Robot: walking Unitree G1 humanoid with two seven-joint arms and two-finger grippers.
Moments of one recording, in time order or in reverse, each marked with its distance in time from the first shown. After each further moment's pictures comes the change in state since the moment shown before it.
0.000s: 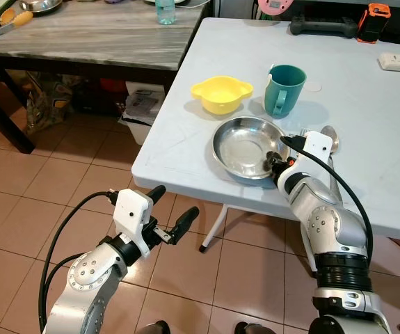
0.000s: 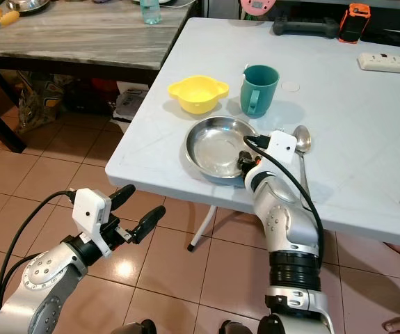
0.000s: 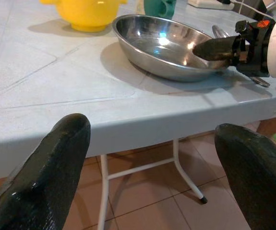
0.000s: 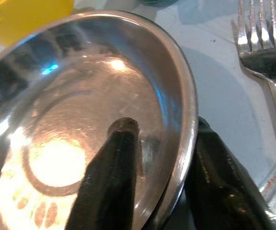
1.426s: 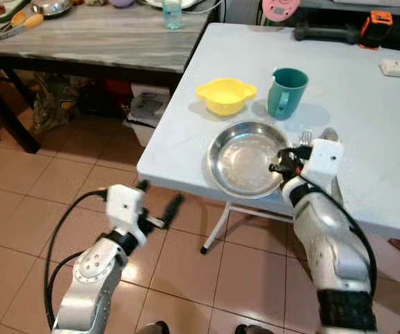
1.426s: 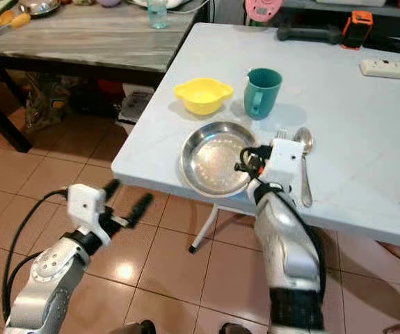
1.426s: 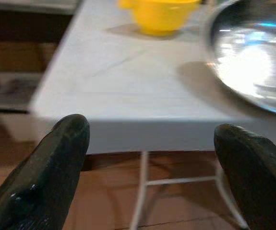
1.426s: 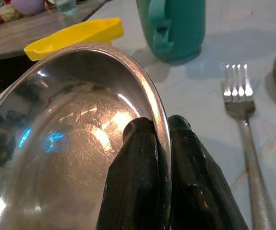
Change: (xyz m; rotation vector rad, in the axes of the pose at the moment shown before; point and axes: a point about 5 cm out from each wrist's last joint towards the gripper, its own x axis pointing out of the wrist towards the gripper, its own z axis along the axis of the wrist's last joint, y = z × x) left arm 0.008 0.027 -0.015 -0.020 -0.024 0.259; right arm -0.033 -0.002 -0.002 -0.135 -0.253 0.012
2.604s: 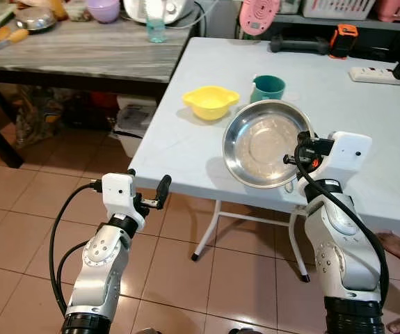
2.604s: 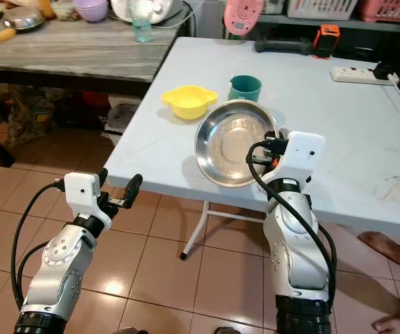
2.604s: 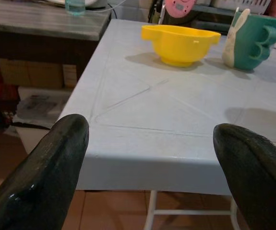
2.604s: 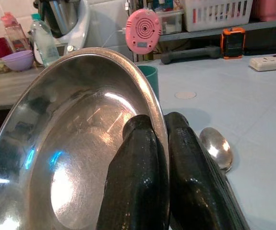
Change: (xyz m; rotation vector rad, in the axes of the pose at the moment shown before) left arm 0.023 0.012 0.001 -0.026 -0.053 0.135; right arm -0.011 -0.003 0.027 -0.060 -0.205 -0.013
